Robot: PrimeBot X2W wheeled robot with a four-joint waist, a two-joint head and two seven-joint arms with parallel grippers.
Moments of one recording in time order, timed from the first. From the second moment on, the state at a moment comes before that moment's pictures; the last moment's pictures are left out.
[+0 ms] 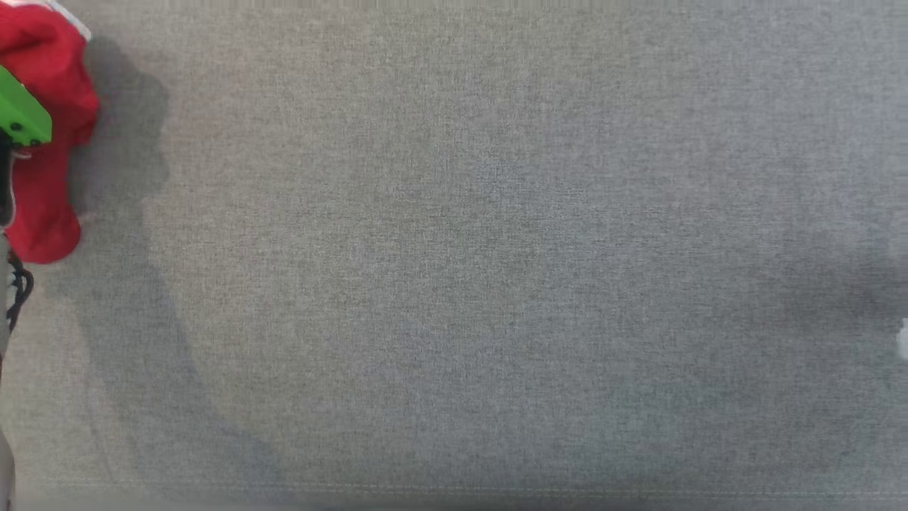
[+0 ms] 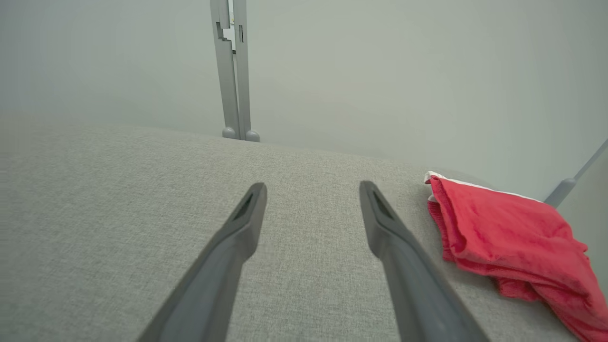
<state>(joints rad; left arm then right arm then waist) -1.13 0.41 -0.23 1.07 -0.50 -0.13 -0.16 -0.09 -0.33 -0.27 -0.28 0.23 0.13 -0.07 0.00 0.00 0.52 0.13</state>
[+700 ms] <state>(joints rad) -1.28 0.38 -0.40 0.57 -0.43 -0.13 0.00 -0.12 -0.17 -0.17 -0.01 0.24 0.13 -0.23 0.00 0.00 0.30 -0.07</state>
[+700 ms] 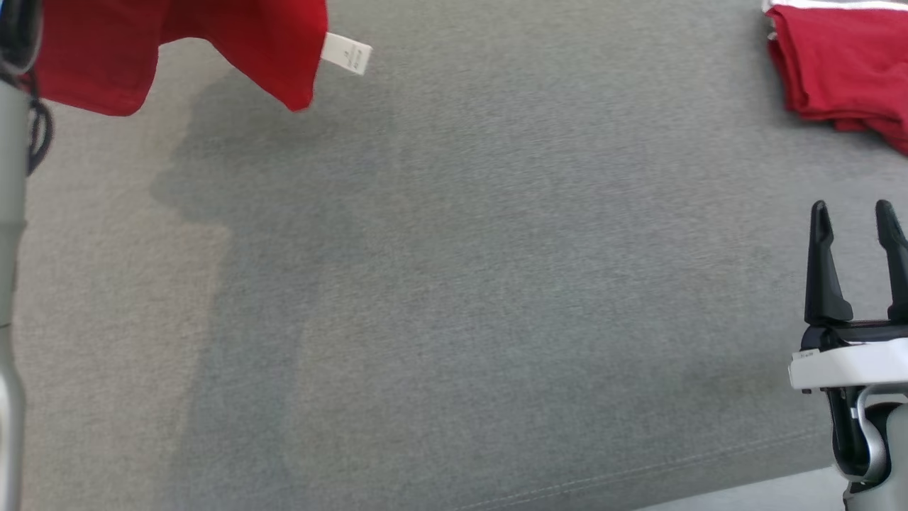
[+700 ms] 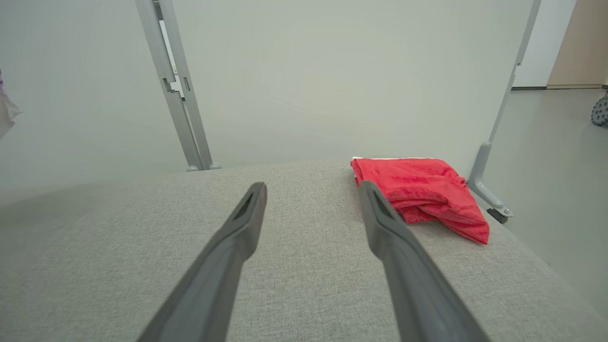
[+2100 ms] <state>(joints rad) -0.51 0.20 -0.55 0.46 -0.52 0.02 -0.21 -0.15 -0.14 -0.09 0.08 0.25 0.13 -0.26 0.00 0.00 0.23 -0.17</state>
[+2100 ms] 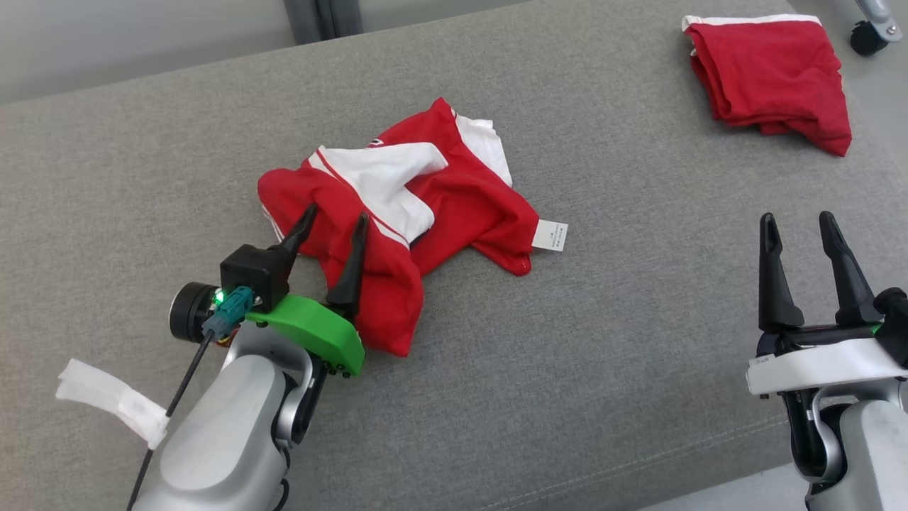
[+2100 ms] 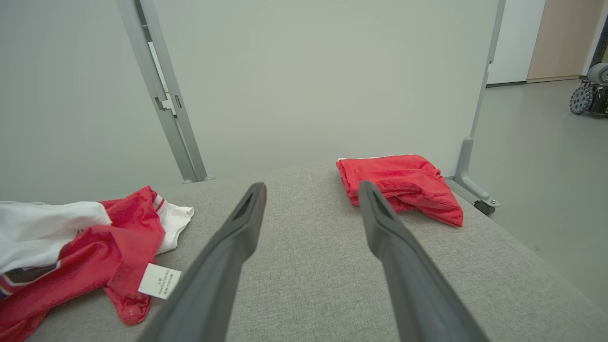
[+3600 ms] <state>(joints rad) -0.01 0.29 -0.20 0.08 -0.40 0.05 -0.26 0.02 -0.16 0.01 0.07 0.25 0.13 -0.23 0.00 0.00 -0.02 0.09</state>
